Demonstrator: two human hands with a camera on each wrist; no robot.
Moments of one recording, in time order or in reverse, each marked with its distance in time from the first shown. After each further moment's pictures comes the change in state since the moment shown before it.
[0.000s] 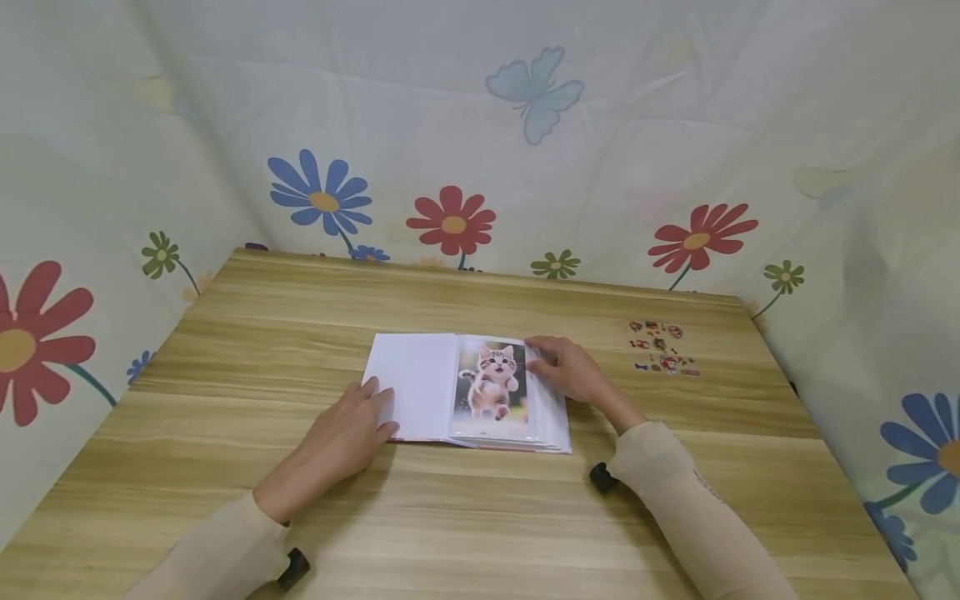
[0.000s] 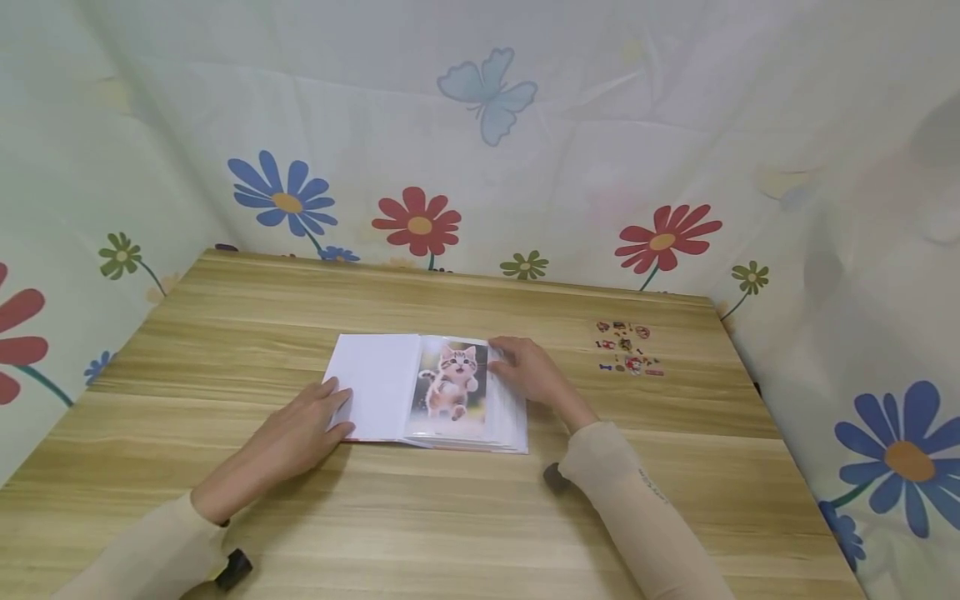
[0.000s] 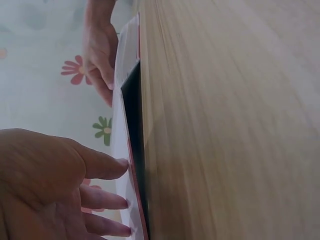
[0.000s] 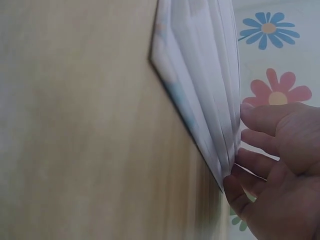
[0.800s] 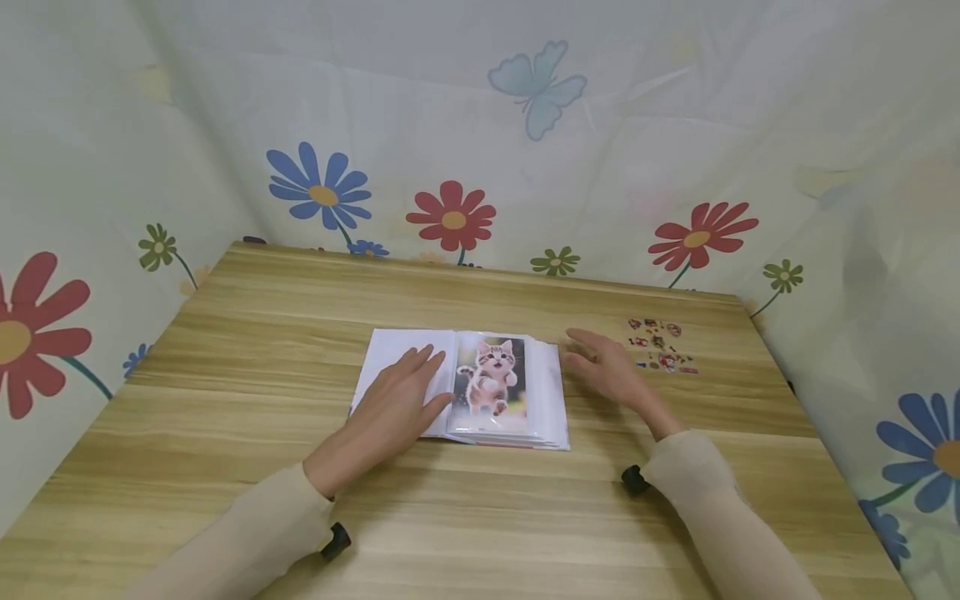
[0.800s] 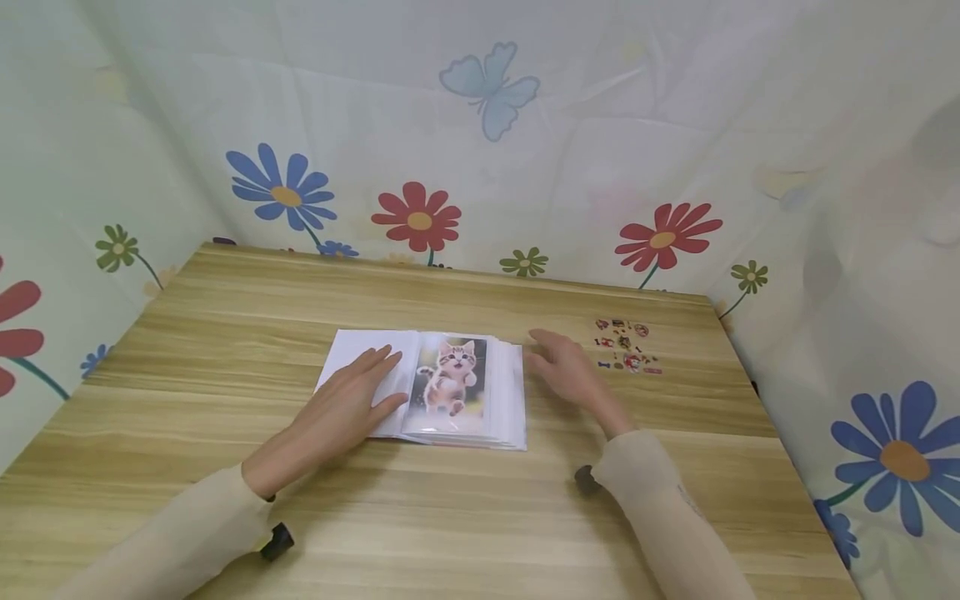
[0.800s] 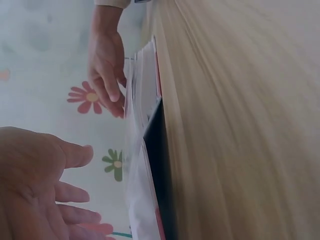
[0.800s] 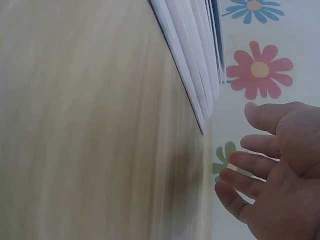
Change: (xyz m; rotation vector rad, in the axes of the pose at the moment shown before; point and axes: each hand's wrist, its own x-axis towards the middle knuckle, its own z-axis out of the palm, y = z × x) left_hand 0.033 0.049 0.000 -0.068 0.141 0.121; right_hand -0.029 0.028 -0.033 0.007 0.090 0.023
